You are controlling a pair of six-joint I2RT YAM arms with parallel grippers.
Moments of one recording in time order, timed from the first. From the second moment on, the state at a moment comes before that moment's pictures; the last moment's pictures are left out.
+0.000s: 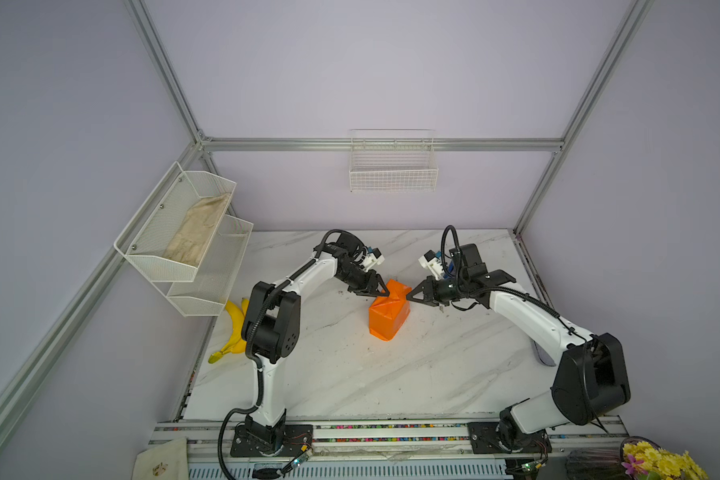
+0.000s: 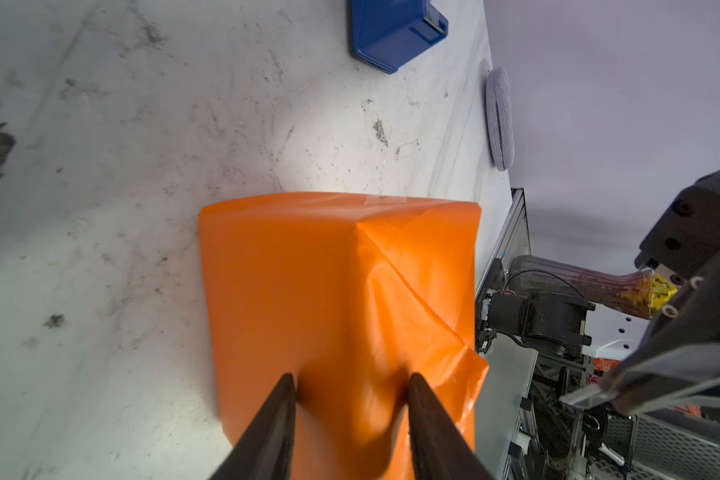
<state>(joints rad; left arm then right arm) -0.41 2.06 1.70 -0.89 0.78 -0.04 0.39 1.50 1.16 -0.55 -0.78 0.45</state>
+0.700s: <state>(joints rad) -0.51 2.14 1.83 -1.12 0.84 0.22 0.40 1.50 1.14 -0.66 -0.88 0.39</state>
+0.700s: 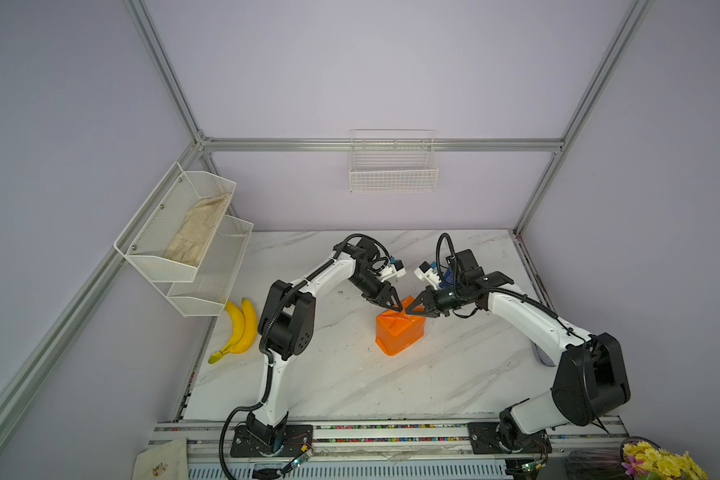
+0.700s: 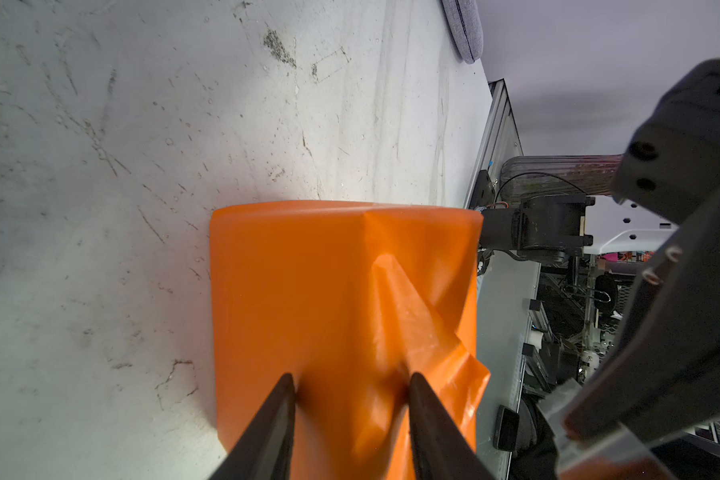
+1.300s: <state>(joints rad) -0.51 2.14 1.83 -1.12 0.84 0.22 0.40 1.54 1.09 -0.66 -0.89 0.42</state>
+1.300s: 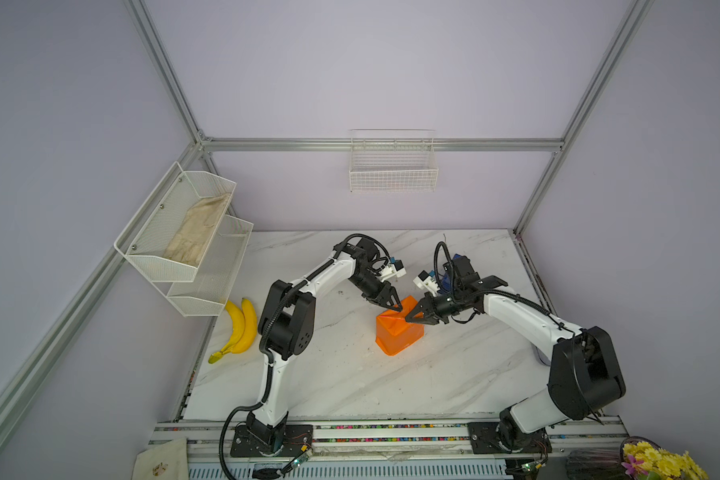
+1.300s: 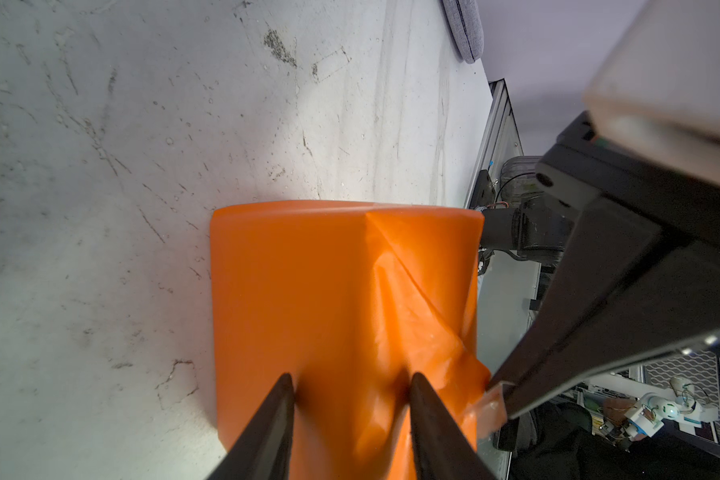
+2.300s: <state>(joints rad) -0.44 1.95 1.85 -1.13 0.71 0.16 0.40 1.57 1.09 -0.65 -0.88 0.44</state>
